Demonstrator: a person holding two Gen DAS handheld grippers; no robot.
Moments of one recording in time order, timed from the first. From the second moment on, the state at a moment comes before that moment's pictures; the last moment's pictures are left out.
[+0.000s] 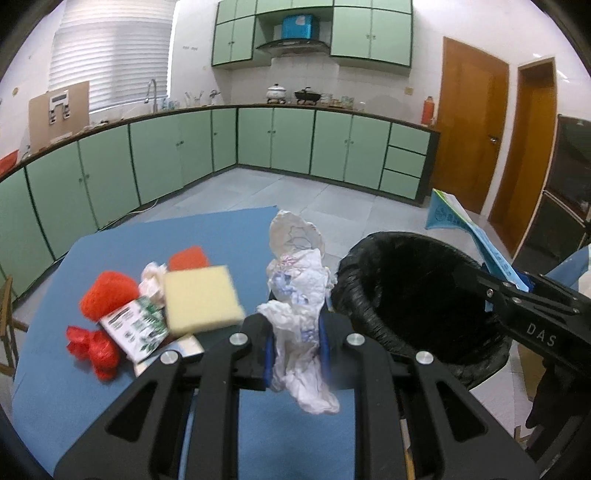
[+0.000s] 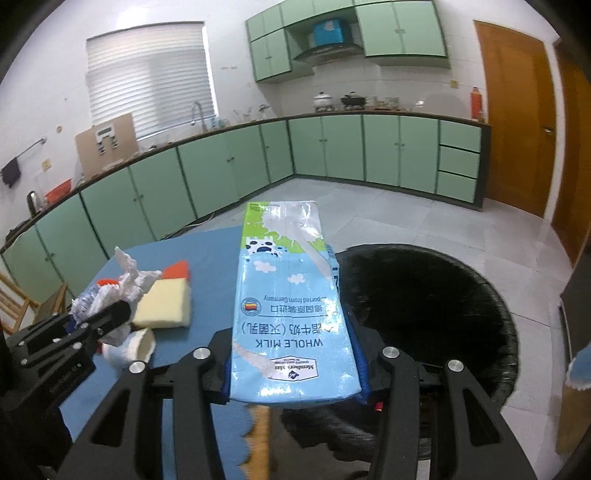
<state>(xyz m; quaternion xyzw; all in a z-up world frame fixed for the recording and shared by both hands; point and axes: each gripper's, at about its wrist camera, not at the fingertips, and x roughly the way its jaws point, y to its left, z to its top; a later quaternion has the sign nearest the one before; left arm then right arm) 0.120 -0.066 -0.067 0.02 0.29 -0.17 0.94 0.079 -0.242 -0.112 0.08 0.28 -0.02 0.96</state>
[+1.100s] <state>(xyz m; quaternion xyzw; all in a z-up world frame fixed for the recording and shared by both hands) 0.176 -0.244 -0.099 0.06 0.30 -0.27 0.91 0.081 -0.380 -0.153 0.10 0.31 -0.12 0.94</state>
